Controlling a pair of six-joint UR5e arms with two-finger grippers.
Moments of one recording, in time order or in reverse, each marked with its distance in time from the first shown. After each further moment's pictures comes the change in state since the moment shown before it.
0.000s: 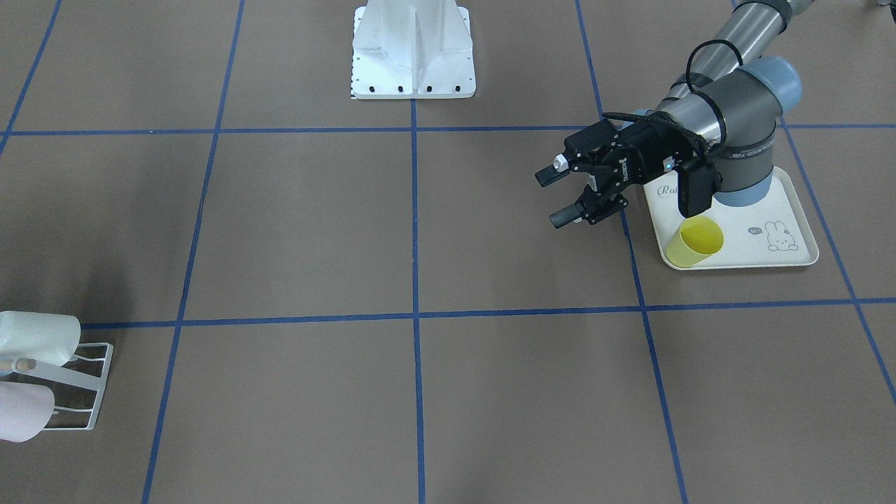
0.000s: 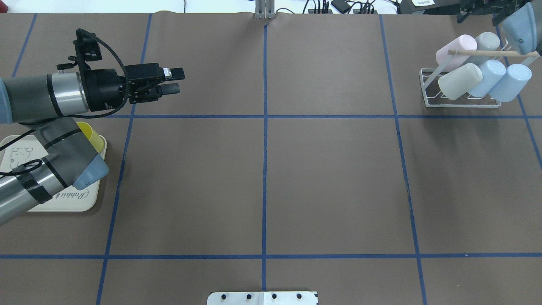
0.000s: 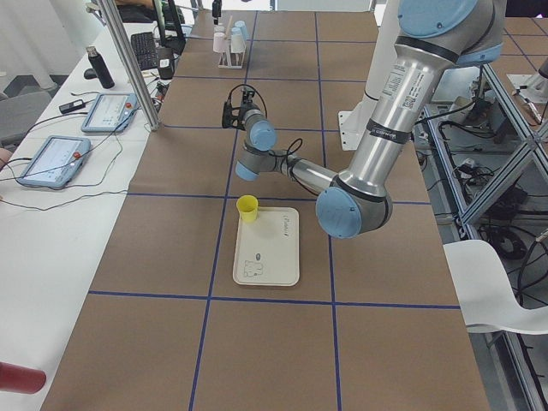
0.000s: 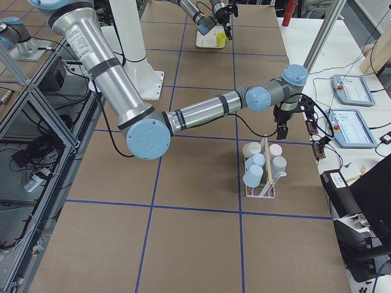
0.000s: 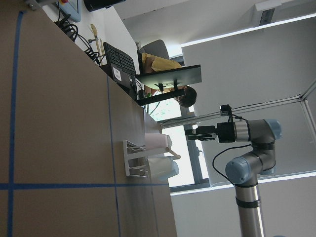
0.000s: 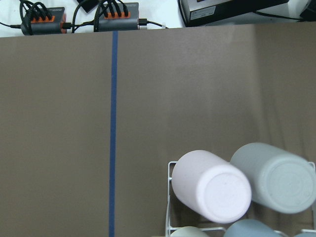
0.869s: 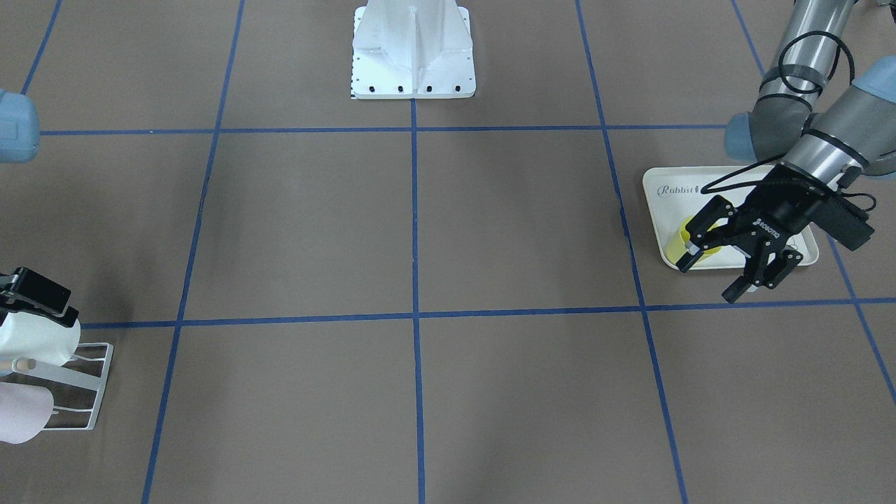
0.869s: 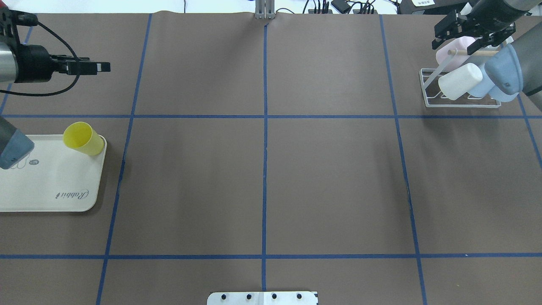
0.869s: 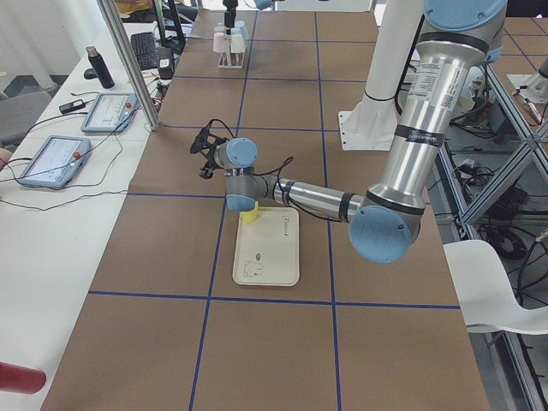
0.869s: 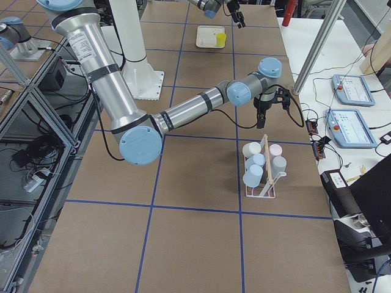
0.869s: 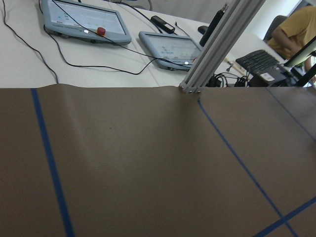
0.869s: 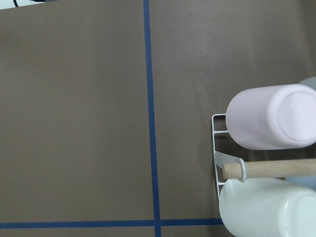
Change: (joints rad) left arm -0.235 0.181 -0.029 0.431 -0.125 0.749; right arm -0.092 -0.080 0.158 0.001 -0.004 0.164
